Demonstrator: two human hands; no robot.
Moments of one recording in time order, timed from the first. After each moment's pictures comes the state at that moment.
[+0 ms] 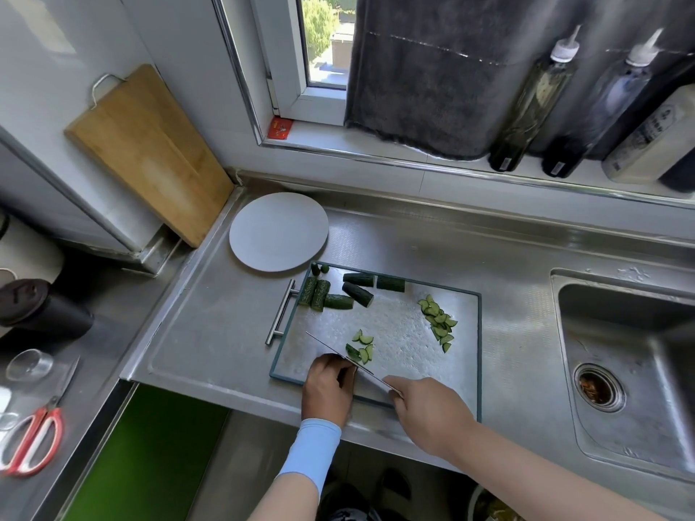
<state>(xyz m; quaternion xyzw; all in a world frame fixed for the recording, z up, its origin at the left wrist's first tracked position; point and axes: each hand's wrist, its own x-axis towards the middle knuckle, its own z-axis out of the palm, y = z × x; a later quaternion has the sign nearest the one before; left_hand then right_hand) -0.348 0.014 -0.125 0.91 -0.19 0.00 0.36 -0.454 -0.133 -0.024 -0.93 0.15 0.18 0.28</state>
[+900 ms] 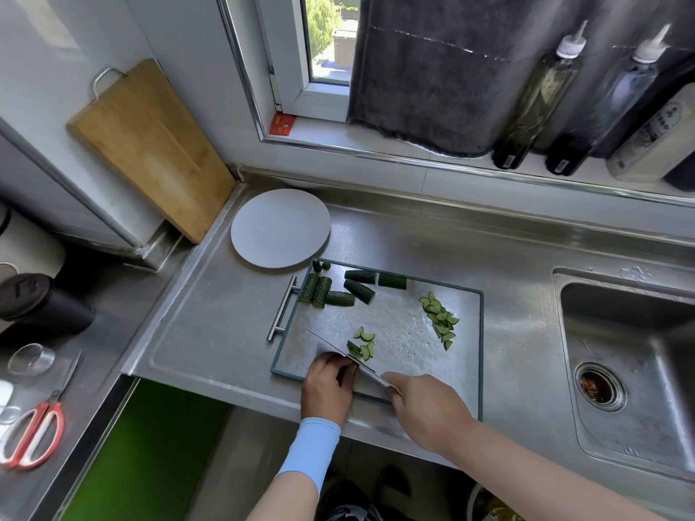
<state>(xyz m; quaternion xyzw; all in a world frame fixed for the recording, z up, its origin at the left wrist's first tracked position) -0.350 0.018 -0.125 0.90 -0.20 0.02 0.40 -0.450 -0.130 -0.029 -0.93 0.16 0.19 0.28</state>
